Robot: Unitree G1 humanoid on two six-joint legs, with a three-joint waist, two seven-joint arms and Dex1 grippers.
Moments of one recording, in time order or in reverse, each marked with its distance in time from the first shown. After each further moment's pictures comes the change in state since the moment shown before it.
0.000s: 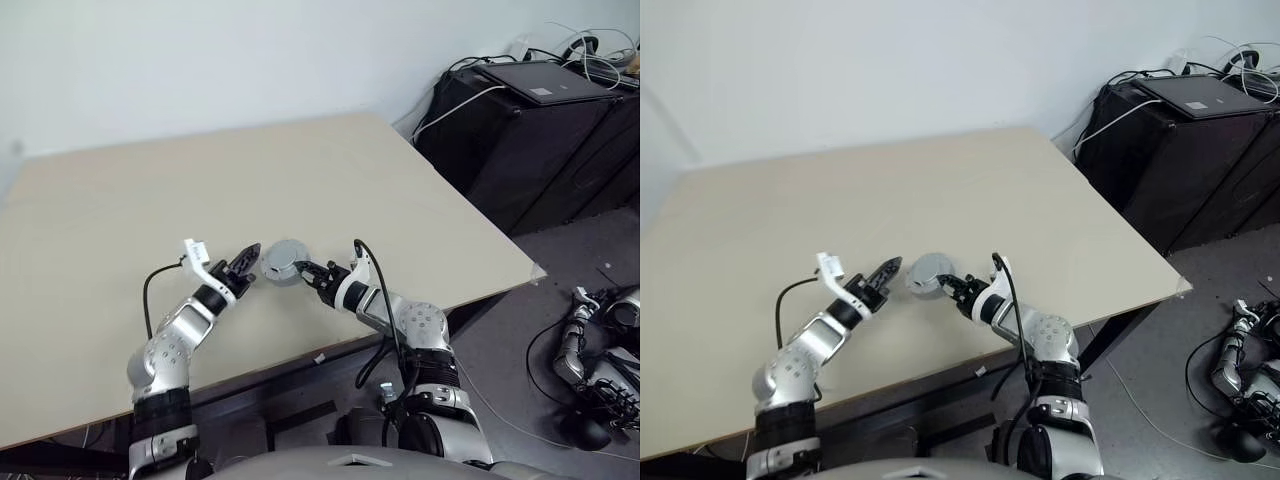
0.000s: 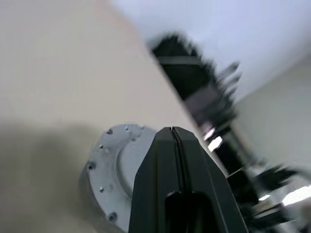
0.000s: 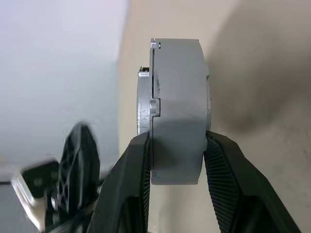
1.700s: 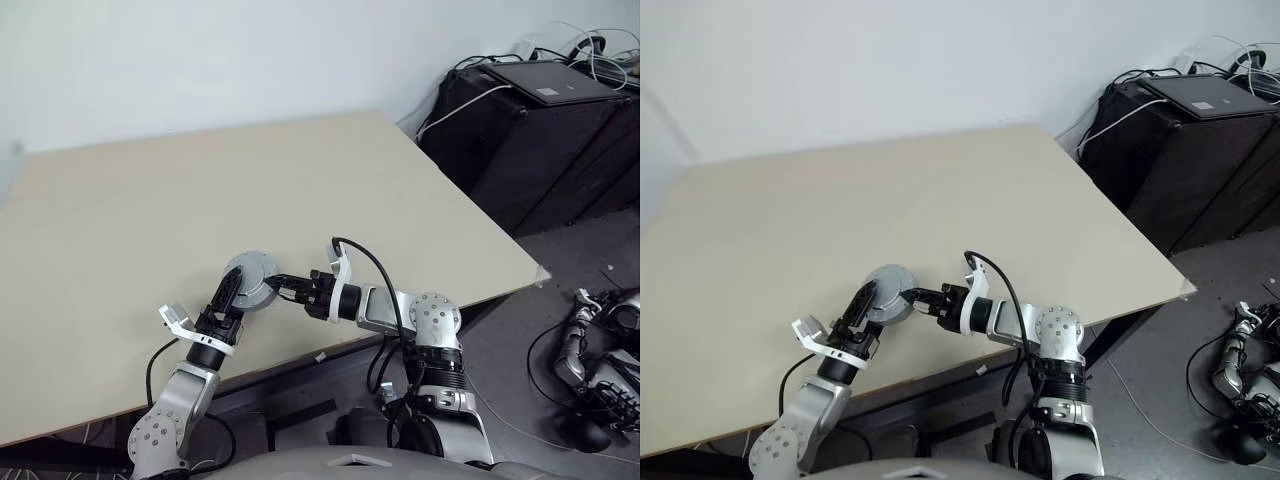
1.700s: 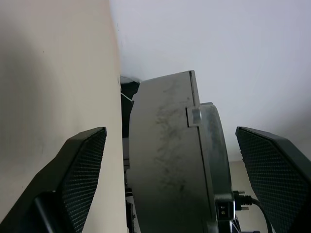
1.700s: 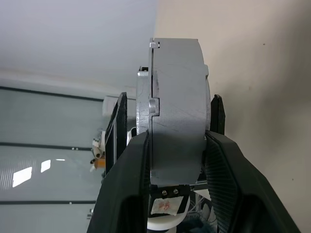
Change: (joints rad) left arm 0.324 -0.052 -0.117 -0.018 -0.623 -0.136 0.121; right arm 0.013 -0.007 0.067 -0.195 0.177 0.387 -0.066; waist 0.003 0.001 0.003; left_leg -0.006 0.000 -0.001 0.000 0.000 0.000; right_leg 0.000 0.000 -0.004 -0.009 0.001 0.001
